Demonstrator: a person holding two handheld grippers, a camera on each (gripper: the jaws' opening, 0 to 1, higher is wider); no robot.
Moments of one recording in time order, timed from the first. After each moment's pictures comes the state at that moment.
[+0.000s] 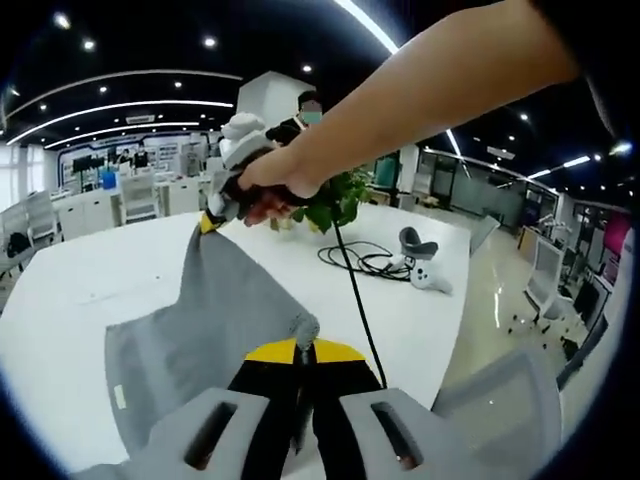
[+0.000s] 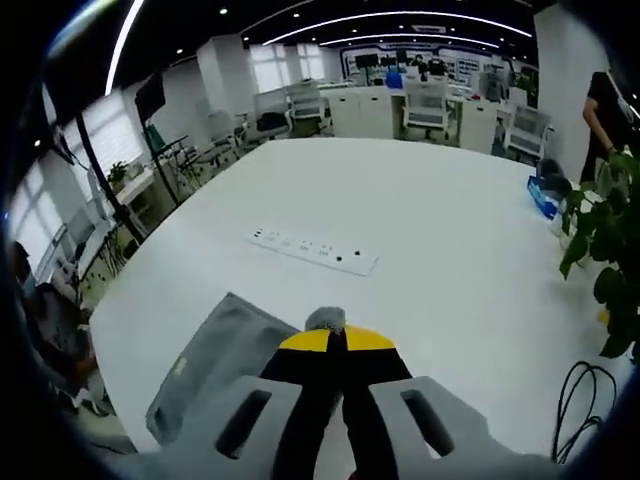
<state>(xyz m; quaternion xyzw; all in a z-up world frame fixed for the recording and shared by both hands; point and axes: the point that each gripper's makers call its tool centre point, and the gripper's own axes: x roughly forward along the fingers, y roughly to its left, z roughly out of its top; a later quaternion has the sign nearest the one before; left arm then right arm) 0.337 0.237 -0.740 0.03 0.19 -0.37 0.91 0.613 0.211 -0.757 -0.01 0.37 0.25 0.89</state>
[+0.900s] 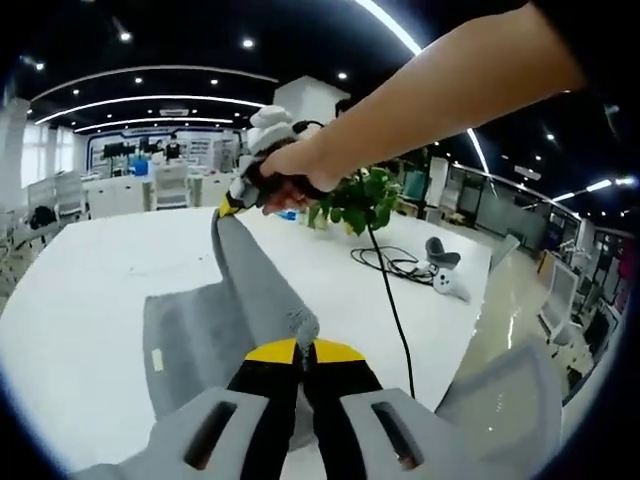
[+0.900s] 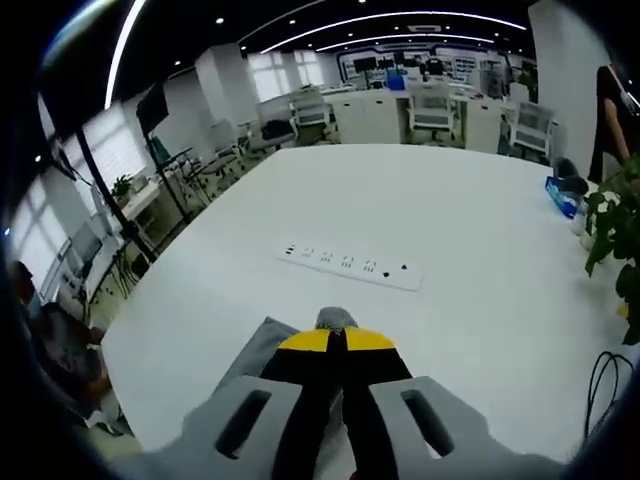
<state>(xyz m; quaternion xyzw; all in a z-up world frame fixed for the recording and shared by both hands) 0.328 0.314 -0.749 -0.02 0.19 -0.30 0.93 0.608 0.288 -0.751 0.01 0.36 0.26 0.90</state>
